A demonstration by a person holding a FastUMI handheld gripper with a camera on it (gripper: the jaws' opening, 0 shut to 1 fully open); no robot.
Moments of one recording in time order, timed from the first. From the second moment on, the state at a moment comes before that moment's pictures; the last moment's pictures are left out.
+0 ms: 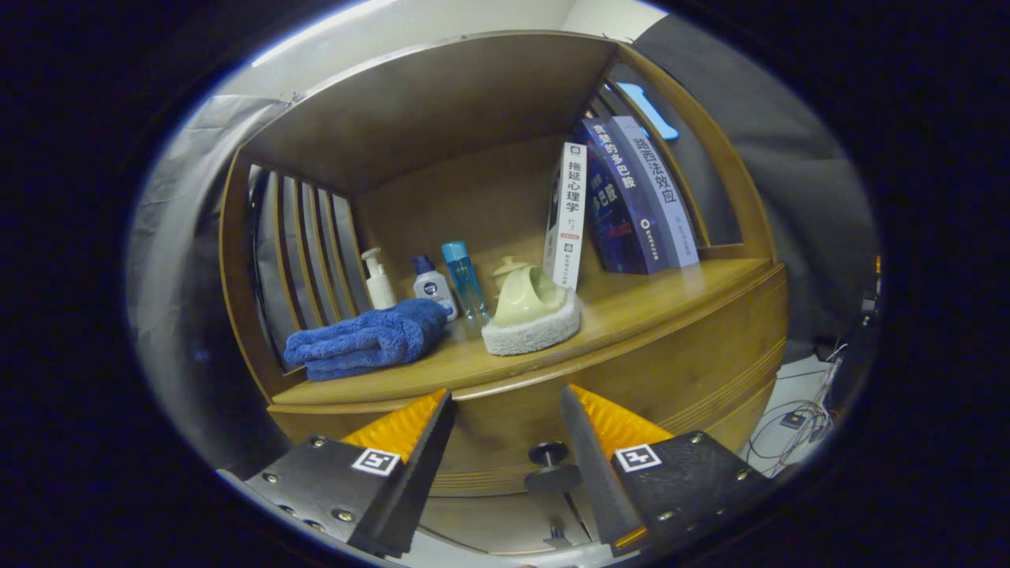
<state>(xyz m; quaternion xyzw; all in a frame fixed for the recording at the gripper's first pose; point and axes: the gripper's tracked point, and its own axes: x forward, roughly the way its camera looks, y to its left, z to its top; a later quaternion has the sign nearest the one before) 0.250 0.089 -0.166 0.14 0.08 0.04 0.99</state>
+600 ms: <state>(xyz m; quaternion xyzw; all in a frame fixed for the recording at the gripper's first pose) 0.239 0.083 -0.145 0.12 0.09 0.03 0.99</state>
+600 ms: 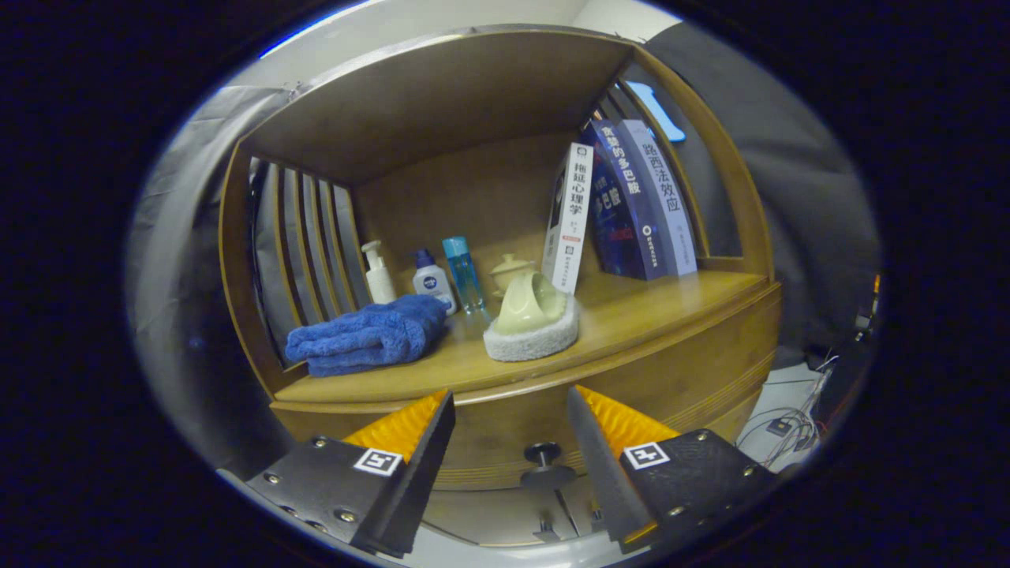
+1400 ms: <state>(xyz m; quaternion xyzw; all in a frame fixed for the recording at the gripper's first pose) 0.153 0.028 0.025 0.03 -0.03 -0.03 1.00</state>
